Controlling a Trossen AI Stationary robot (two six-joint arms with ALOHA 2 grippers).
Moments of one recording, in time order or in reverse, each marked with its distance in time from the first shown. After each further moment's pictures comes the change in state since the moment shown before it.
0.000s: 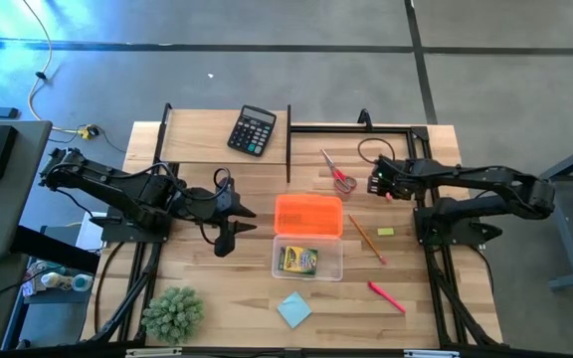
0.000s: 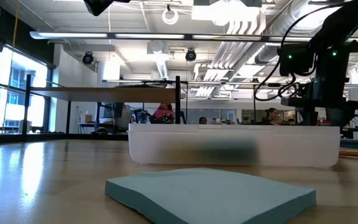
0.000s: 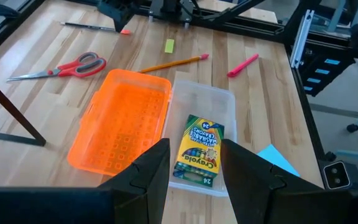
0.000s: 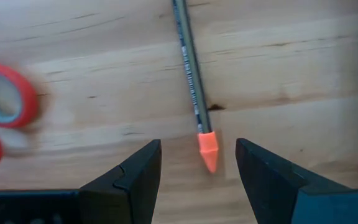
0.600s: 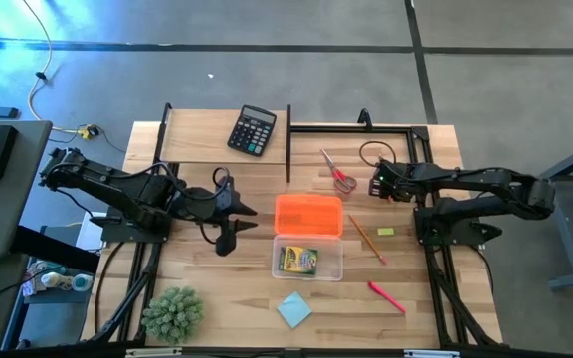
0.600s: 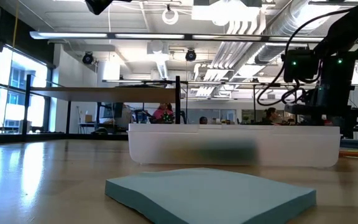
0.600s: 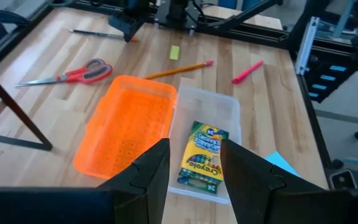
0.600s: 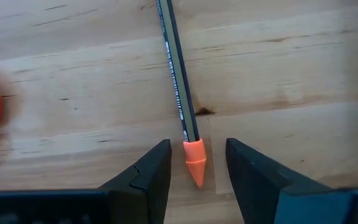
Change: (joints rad) left arm 0.000 0.000 0.000 0.016 -0.037 0.003; right arm 0.000 -0.001 -0.076 0.081 0.002 -0.008
